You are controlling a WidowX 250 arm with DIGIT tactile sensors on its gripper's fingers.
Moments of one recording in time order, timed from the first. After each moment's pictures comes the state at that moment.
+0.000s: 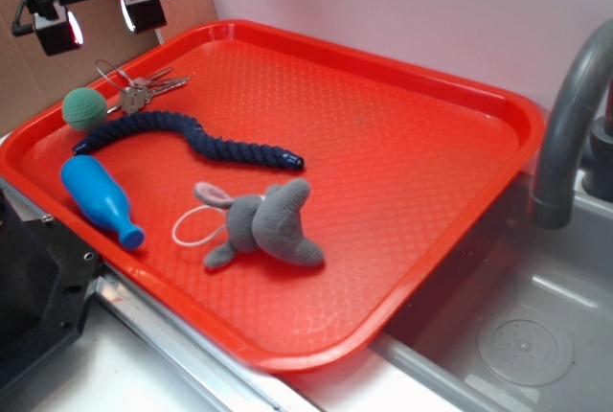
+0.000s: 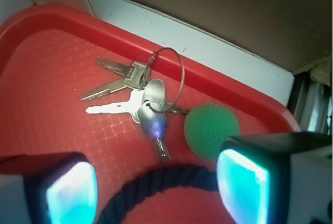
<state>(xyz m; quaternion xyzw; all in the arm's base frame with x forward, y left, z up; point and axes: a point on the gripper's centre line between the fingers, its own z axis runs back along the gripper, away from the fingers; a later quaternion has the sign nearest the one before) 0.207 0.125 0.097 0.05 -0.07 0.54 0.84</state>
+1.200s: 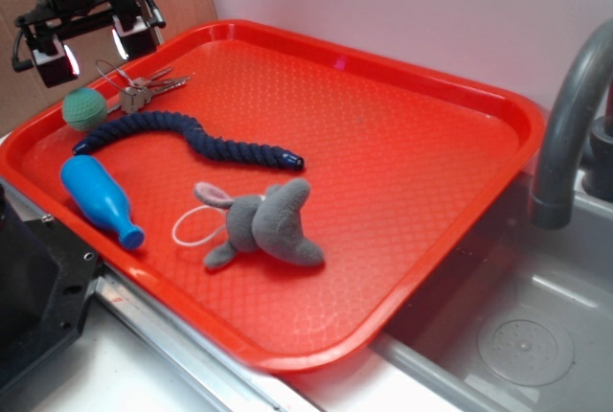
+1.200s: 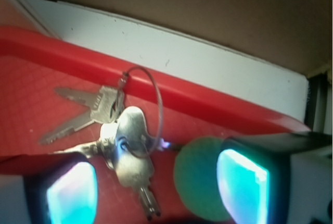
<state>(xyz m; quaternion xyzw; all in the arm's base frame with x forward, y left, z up) 0.205 0.153 0.063 0.06 -0.09 0.58 0.81</state>
